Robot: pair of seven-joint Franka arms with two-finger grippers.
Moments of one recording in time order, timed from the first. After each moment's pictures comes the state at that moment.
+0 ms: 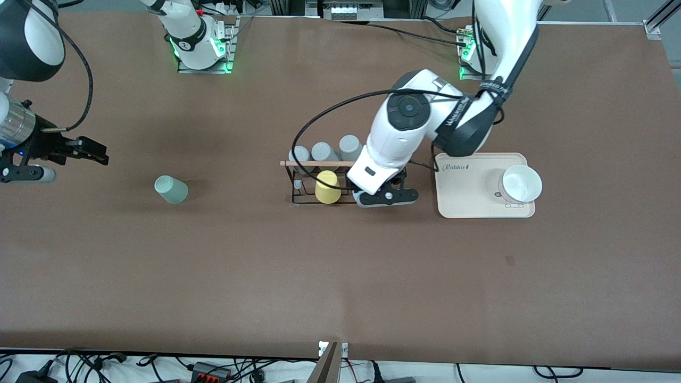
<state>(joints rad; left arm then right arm) -0.45 0.60 -0.25 -1.35 0.08 2.03 -0.84 -0.02 0.12 -0.02 -1.69 -0.03 1.76 -0.05</state>
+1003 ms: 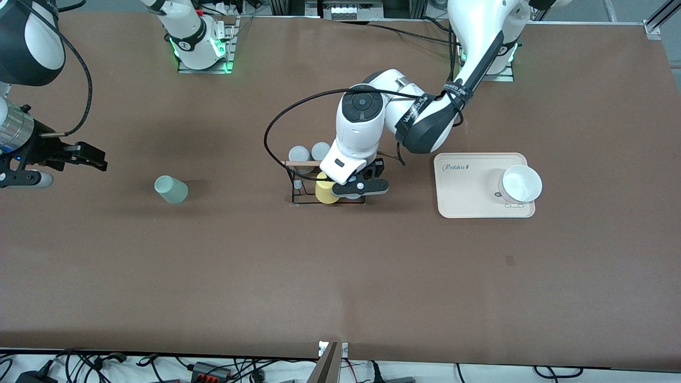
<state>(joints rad) -0.53 0.66 -0.25 -1.34 0.14 2.02 -0.92 -0.02 0.12 -0.02 -1.68 -0.03 1.78 -0.05</state>
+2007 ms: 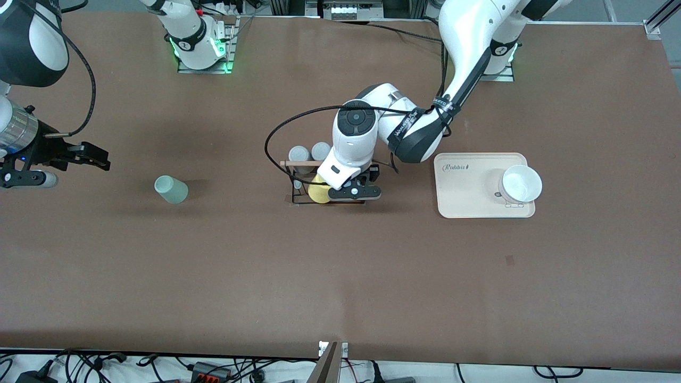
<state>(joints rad) -0.54 0.72 -0.25 -1.36 0.15 2.08 -0.88 -0.01 0.12 -0.02 -1.69 -0.03 1.78 -0.05</state>
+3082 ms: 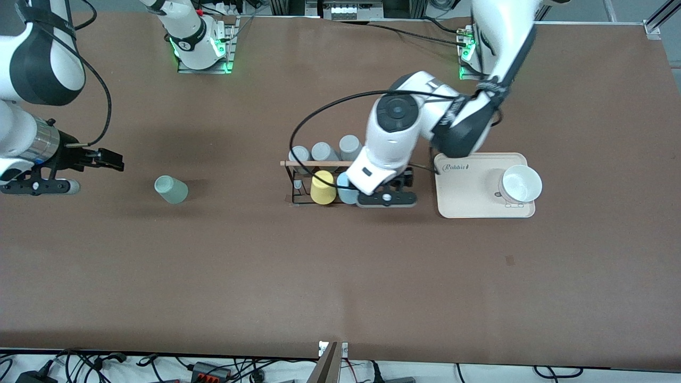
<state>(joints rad) -0.39 0.55 -0.25 -1.35 0.15 1.92 -0.67 -0.01 0.18 -0.02 -1.74 -0.03 1.80 -0.05</state>
